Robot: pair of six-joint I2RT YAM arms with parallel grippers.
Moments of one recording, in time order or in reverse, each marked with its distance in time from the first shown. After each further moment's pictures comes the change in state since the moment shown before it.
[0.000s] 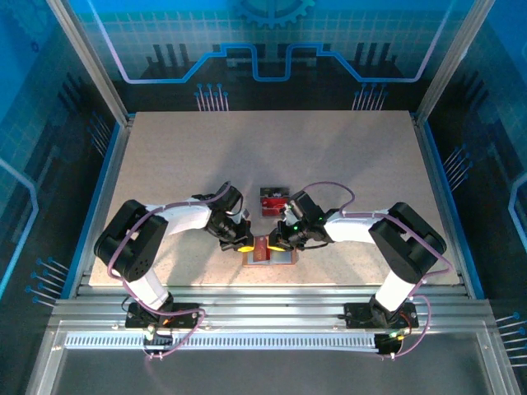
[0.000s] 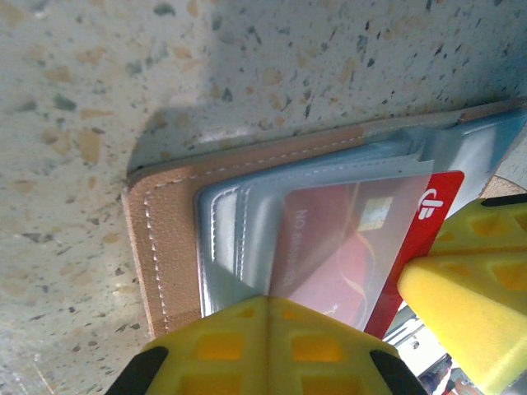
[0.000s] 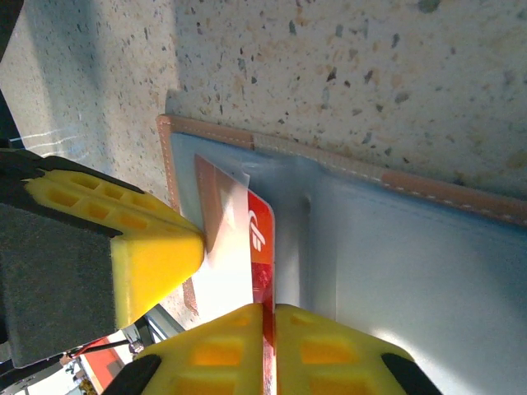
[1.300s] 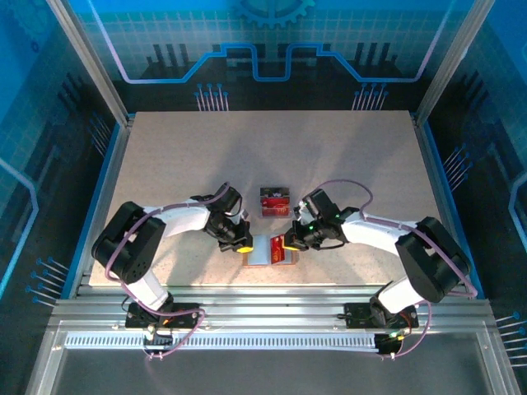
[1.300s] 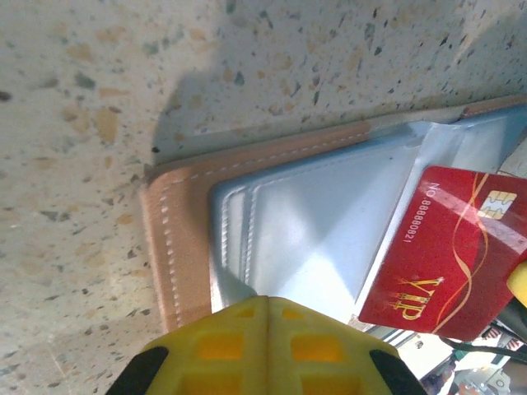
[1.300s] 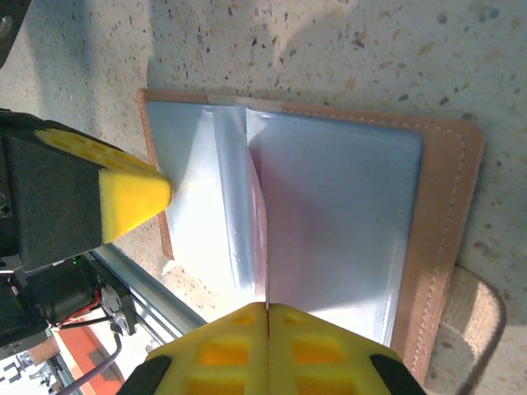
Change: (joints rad) left arm 0.000 -0.026 -0.018 -0.002 -0.012 -0.001; right arm -0.087 -0.188 -0.048 -0.222 0.002 -0.129
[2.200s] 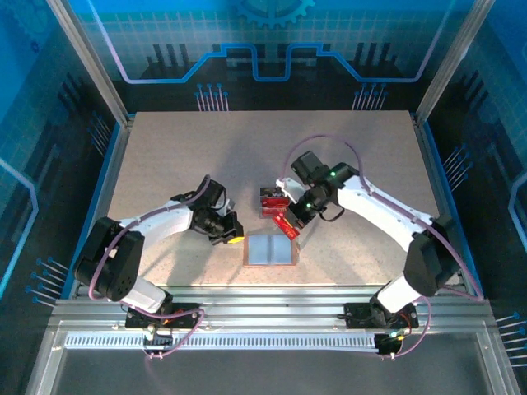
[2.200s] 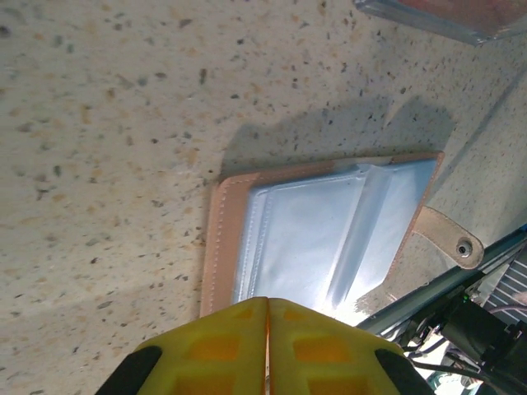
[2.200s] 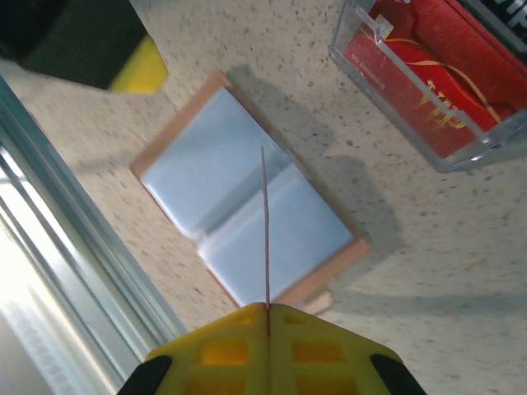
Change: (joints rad) left arm 0.107 -0.154 -0.044 -0.003 -0.018 -0.025; right arm 0.024 0.080 0.604 -0.727 0.254 -0.933
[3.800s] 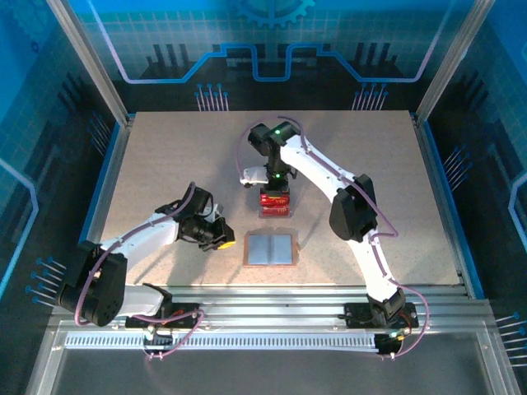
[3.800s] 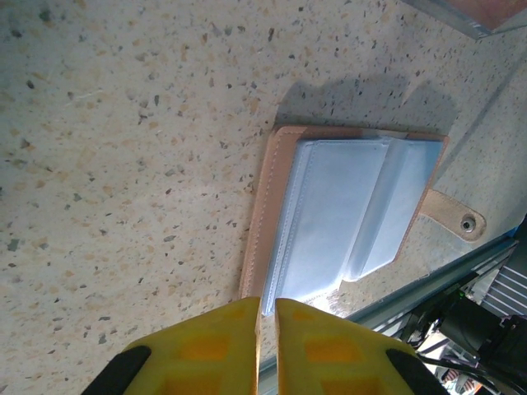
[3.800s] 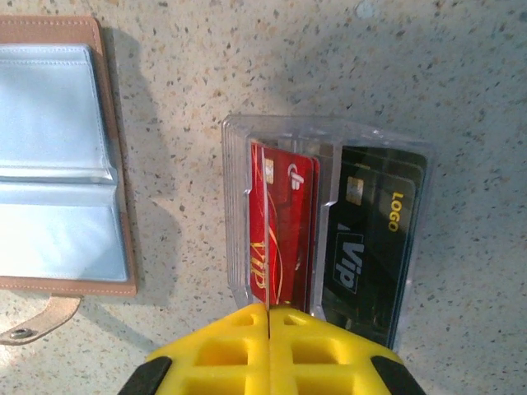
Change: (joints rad) left arm 0.056 -0.174 -0.121 -0.019 -0.001 0.002; right arm 0.024 0.719 0.935 -0.484 0.236 -0.765
